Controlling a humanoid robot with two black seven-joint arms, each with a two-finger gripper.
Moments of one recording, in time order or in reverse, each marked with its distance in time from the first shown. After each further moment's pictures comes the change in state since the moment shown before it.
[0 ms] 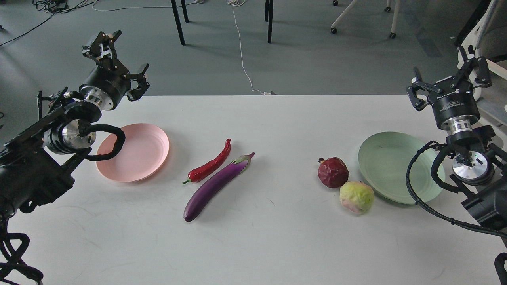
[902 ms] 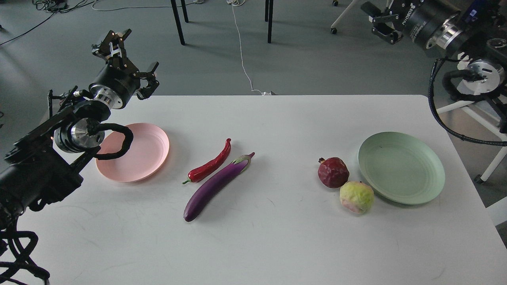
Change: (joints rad) left arm -0.011 -0.020 -0.005 -0.007 -0.002 -0.021 -0.001; right arm 0.668 -0.100 -0.757 0.088 -0.477 0.000 -0.050
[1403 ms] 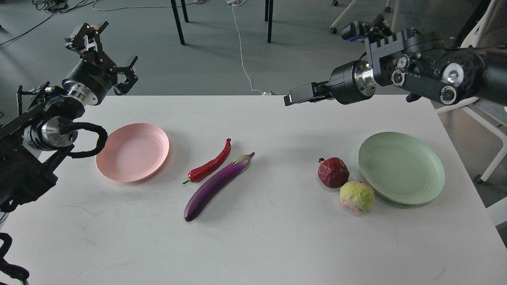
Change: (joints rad) left arm 0.008 0.089 0.006 0.000 -0.002 -0.066 0.003; right arm 0.301 0.239 -0.697 0.107 -0.529 0.000 0.010
